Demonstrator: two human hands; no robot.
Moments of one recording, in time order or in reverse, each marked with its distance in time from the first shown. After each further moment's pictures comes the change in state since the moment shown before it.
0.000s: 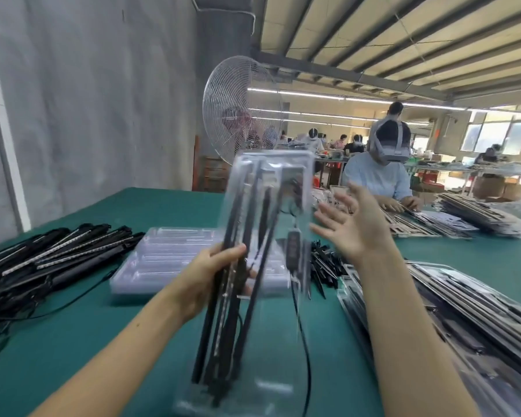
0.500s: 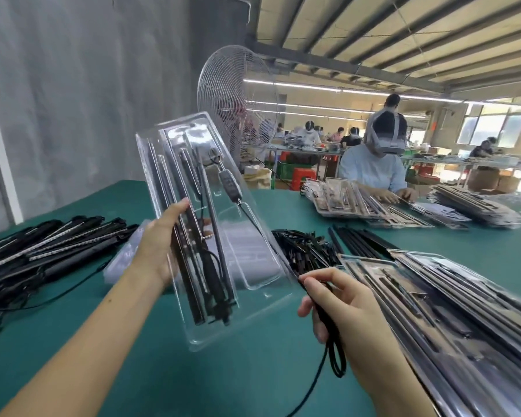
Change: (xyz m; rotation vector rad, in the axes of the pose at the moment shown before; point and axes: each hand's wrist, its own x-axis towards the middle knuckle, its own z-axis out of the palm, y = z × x) left_hand 0.003 0.026 -0.023 -0.232 0.364 0.031; right_hand -0.108 0.069 -0.033 -0.474 -0.147 -0.204
